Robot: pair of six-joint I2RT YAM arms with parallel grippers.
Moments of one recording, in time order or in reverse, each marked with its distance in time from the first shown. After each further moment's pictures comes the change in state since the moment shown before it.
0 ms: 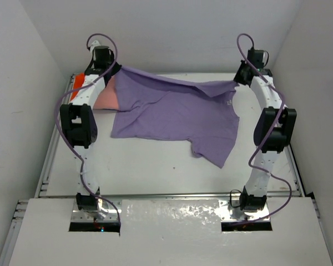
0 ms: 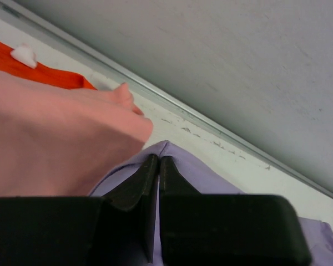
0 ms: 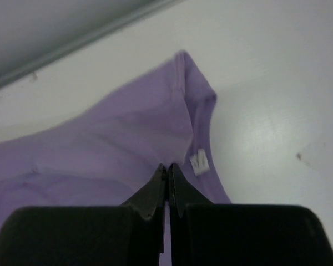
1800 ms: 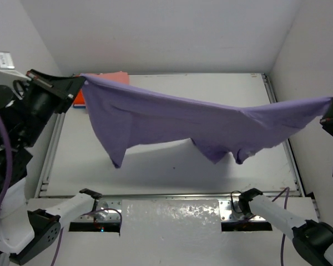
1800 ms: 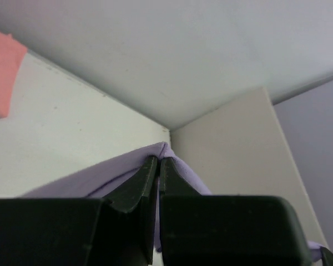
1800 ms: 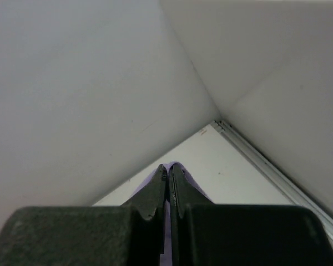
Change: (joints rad) left arm -0.260 -1.173 -0.013 -0.804 -0.029 -0.245; right arm 0.488 -1.229 0.097 -0.585 0.825 0.071
